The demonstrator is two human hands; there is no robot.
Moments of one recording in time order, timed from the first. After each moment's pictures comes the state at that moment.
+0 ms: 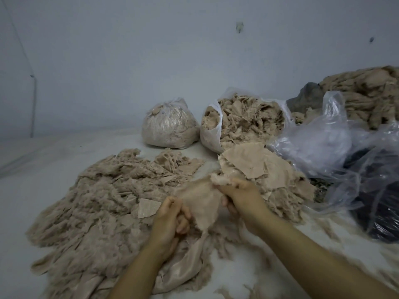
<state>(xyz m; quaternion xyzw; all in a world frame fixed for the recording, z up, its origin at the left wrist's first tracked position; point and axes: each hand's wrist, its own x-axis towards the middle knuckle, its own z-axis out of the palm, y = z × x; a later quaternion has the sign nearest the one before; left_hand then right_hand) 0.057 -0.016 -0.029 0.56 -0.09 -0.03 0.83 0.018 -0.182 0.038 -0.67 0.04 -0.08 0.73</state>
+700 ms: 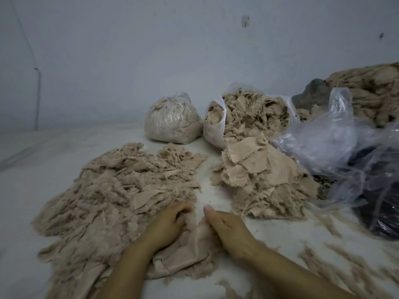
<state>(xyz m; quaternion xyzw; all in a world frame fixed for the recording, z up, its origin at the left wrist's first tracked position) 0.076 0.017 -0.044 0.91 -0.25 0.03 0.32 -0.004 -0.161 -0.021 -0.85 -0.09 -0.03 0.52</state>
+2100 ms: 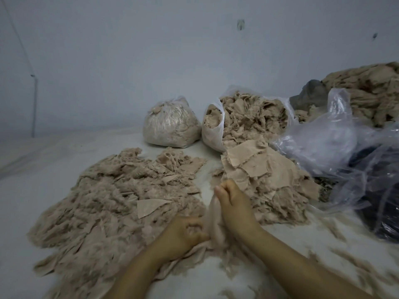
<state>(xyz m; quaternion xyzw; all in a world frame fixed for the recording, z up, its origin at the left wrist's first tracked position) 0.060 -0.004 -0.037 0.83 -0.29 -0.07 0.48 0.033 -0.166 -0.001 -0.80 -0.02 -0.22 0.56</state>
